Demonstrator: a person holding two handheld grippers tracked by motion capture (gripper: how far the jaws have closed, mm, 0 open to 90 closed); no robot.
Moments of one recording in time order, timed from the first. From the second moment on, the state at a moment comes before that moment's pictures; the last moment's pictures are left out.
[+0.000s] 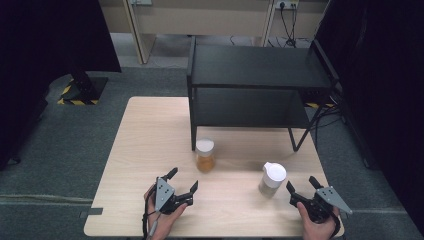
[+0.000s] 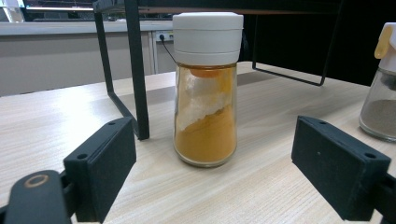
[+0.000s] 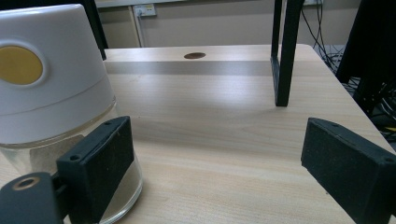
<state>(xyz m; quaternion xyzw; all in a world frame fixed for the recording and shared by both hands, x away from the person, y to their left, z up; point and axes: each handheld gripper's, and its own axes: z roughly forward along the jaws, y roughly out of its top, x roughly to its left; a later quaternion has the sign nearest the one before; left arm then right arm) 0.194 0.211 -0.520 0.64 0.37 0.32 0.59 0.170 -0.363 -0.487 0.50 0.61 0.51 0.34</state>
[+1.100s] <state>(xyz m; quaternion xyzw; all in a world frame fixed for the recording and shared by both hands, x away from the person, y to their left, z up) 0.259 0.173 -0.492 0.65 0.37 0.31 0.59 0.173 -0.366 -0.486 0.50 0.62 0.51 0.33</state>
